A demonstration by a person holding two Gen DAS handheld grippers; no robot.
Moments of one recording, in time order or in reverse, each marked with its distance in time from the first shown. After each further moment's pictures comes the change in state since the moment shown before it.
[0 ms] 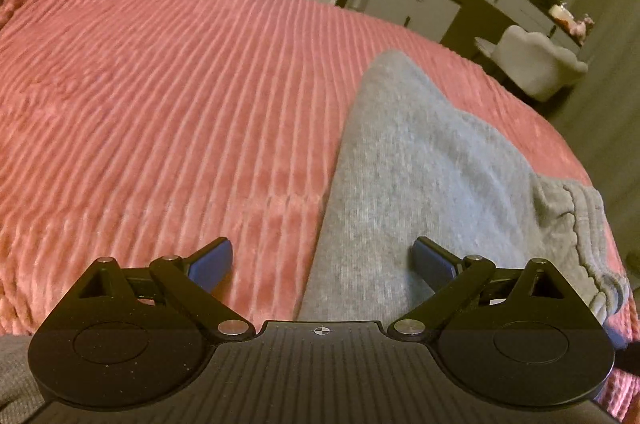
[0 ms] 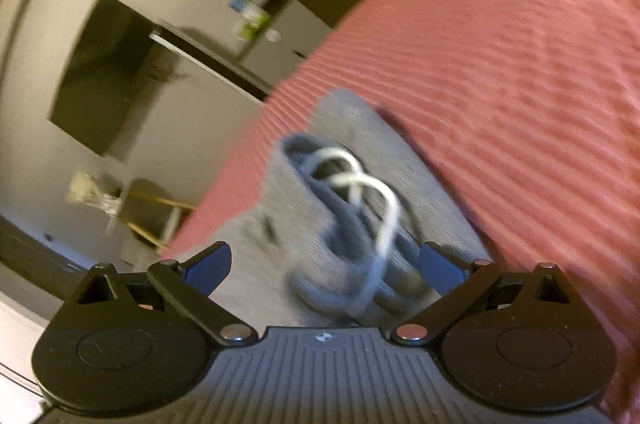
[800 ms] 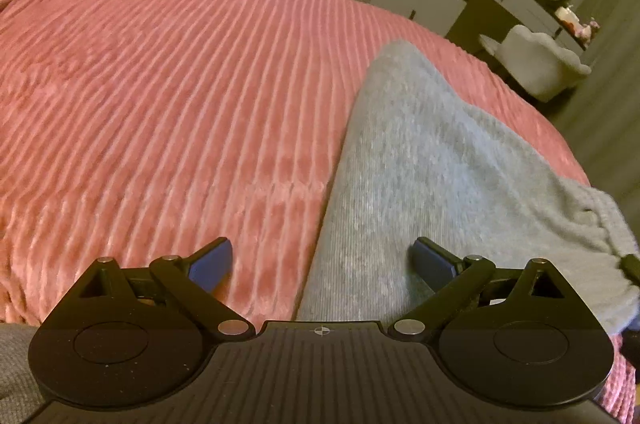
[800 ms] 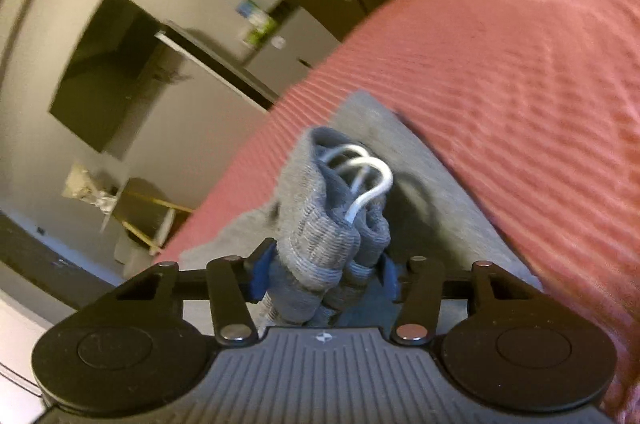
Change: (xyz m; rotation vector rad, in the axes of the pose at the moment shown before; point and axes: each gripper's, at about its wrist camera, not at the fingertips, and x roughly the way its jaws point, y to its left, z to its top) left arm 0.002 0.004 -0.007 -0.032 0.021 -0.005; right arm -0.020 0.033 -0.015 -0.063 -0.067 0.000
